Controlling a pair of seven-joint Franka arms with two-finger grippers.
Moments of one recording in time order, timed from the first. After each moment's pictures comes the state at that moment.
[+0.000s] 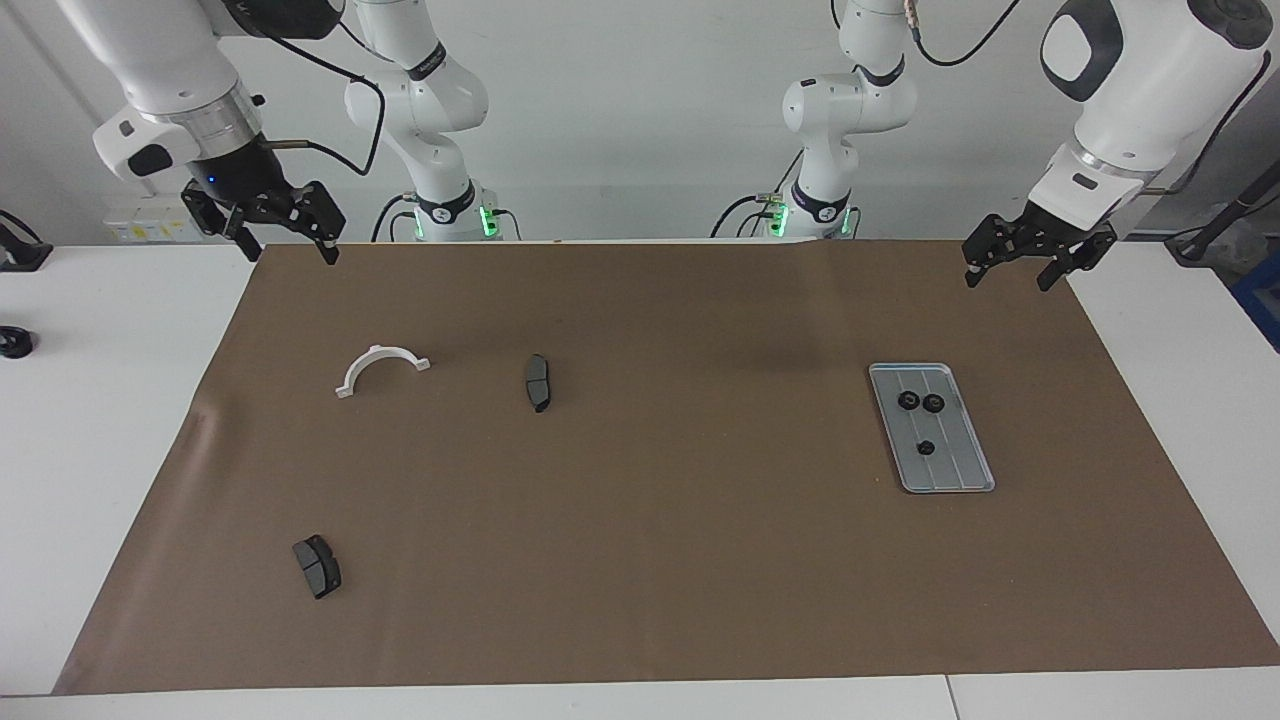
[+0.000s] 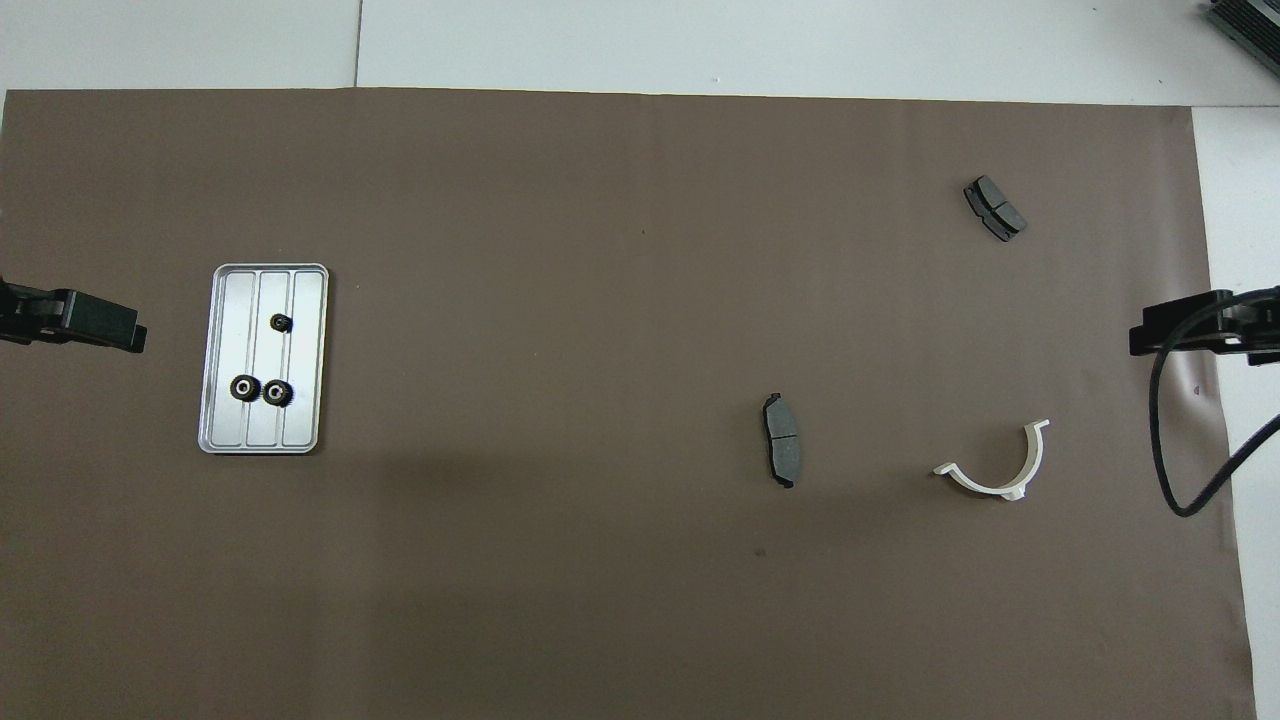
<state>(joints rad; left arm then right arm) 0.02 -0.01 -0.02 -1.64 -0.01 1.60 0.15 0.05 -0.07 -0.09 -1.62 0.01 1.56 0.06</state>
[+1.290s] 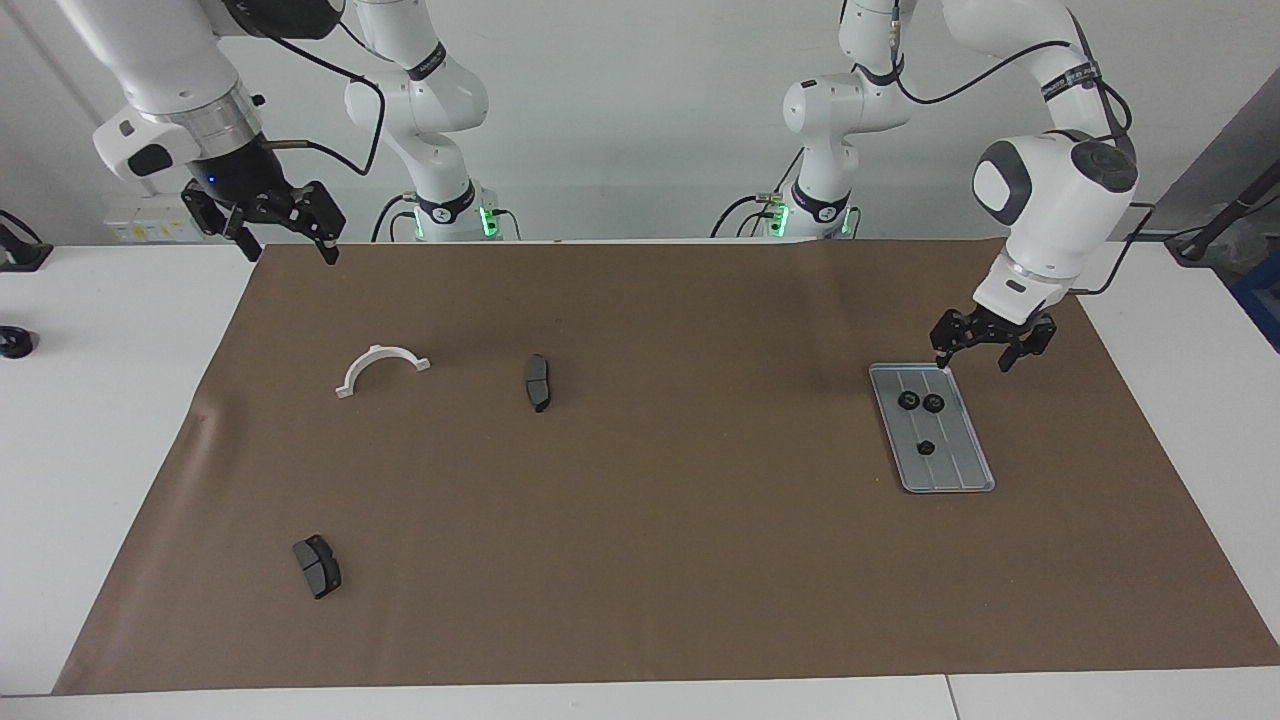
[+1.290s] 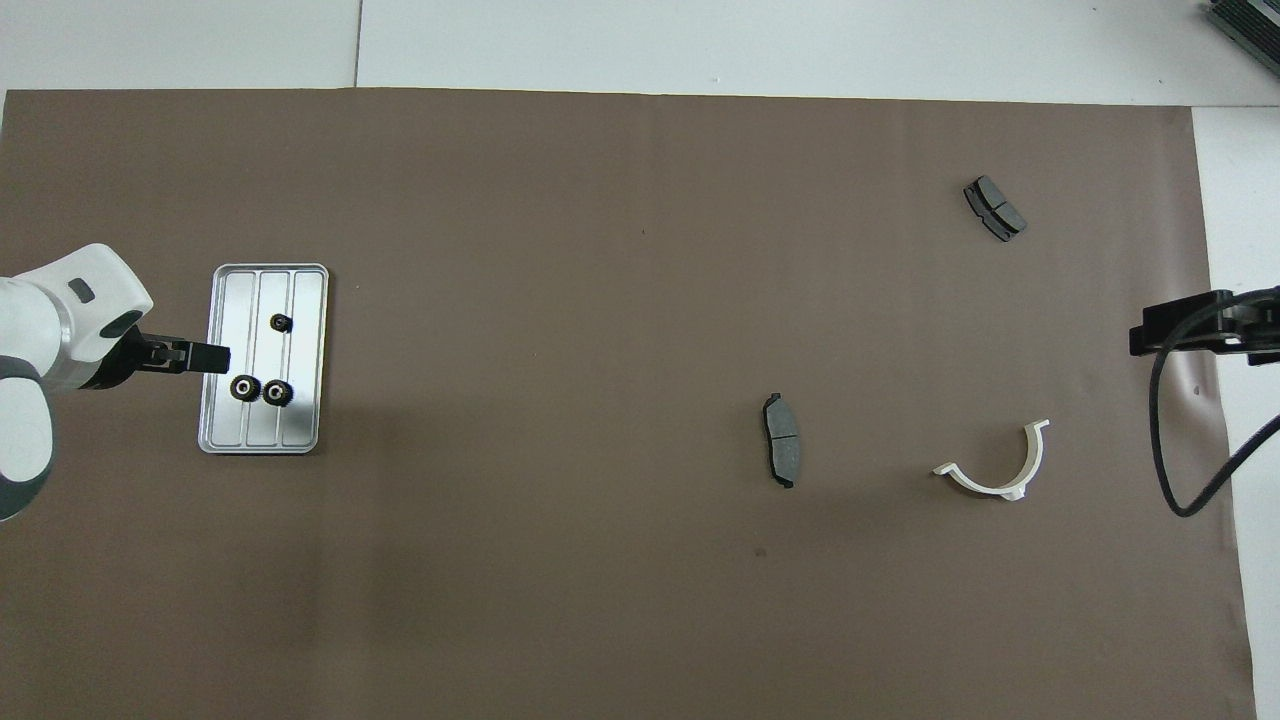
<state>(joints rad) 0.07 0.00 -0.01 -2.14 -0.01 2.24 0.22 0.05 -0.07 -0.09 -1.62 0.01 1.56 0.06</state>
